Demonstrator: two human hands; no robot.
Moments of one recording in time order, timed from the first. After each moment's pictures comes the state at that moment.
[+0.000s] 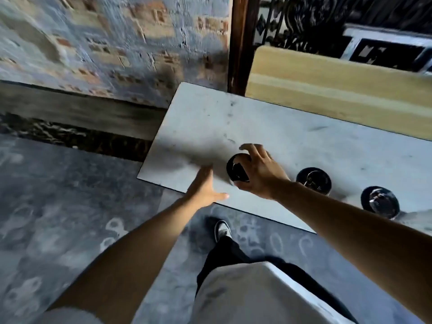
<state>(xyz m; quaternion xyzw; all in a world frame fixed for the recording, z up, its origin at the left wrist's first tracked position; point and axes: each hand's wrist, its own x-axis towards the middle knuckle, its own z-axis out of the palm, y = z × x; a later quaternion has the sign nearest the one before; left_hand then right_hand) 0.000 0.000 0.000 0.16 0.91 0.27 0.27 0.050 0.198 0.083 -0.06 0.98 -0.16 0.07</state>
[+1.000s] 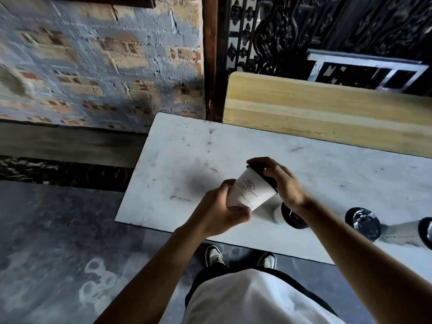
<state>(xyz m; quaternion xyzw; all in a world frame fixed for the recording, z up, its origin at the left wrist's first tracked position) -0.004 0.065 0.117 0.22 0.82 0.43 0.32 0.040 0.266 0.129 0.21 0.74 -0.64 0.05</state>
